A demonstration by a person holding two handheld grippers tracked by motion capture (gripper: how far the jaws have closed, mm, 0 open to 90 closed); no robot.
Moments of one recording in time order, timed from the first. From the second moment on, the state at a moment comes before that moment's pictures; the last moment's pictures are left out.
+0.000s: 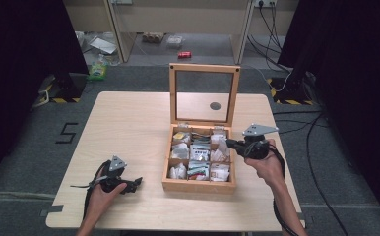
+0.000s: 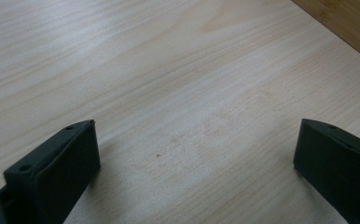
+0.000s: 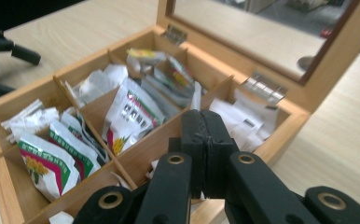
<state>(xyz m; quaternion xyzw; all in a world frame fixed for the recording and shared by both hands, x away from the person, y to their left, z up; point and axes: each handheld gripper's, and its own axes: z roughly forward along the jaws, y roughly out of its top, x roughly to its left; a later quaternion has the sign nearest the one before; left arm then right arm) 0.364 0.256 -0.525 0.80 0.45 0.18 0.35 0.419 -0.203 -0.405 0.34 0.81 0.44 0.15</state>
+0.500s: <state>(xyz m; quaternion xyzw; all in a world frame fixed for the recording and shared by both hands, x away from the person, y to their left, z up) 0.364 0.256 -0.525 0.80 0.45 0.18 0.35 0.414 -0.235 -0.382 0.36 0.78 0.48 0.18</state>
